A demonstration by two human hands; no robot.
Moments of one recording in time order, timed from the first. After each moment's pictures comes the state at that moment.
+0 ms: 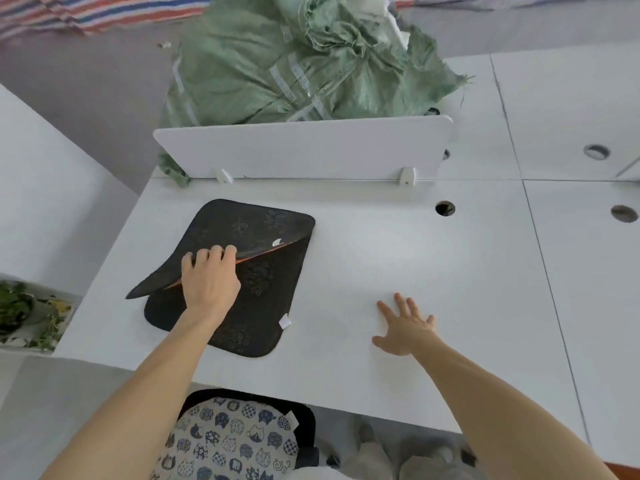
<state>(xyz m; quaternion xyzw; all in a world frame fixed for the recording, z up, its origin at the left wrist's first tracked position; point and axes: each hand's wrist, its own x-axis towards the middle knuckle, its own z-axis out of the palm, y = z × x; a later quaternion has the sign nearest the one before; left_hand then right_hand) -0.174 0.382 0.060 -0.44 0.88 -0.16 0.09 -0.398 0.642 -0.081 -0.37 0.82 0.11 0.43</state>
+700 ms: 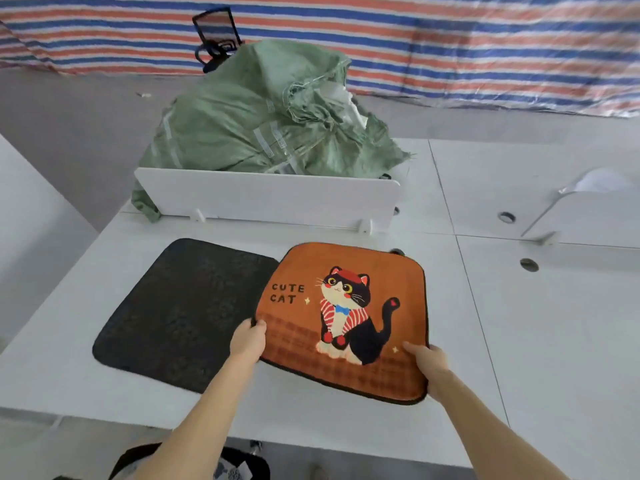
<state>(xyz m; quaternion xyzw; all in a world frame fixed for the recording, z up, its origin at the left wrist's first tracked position) -0.220 0.477 0.023 -0.62 0.57 0.53 -0.07 -0.450 0.730 -0.049 0.13 0.76 -0.49 0.41</state>
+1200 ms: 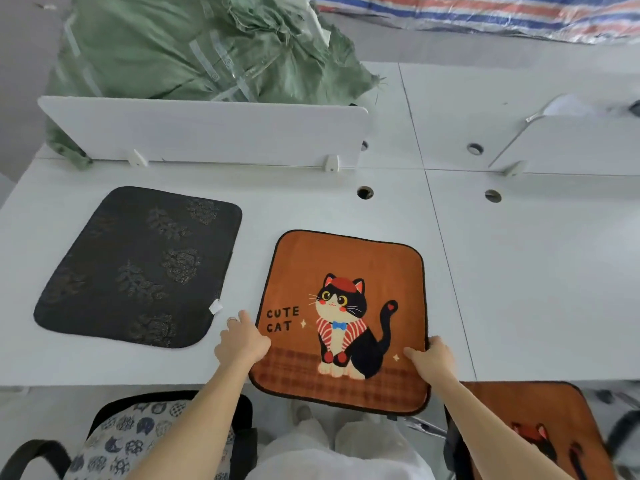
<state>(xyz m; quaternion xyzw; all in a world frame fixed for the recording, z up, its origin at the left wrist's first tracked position) -0.200 0.547 -0.058 -0.55 0.76 0.25 0.26 -0.402 0.854 -0.099 0.07 0.91 -0.22 0.34</state>
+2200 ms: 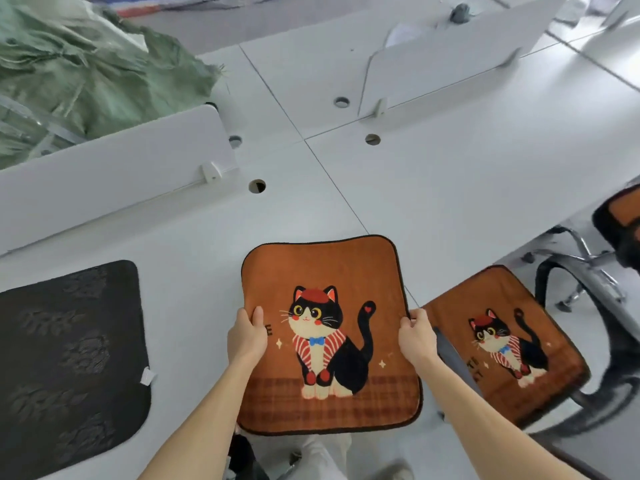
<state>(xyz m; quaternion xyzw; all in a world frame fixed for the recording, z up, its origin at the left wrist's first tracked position) -0.298 0.612 -0.068 -0.44 0.81 0.35 0.14 -0.355 0.917 -0.081 0.28 0.85 -0.39 0.22</state>
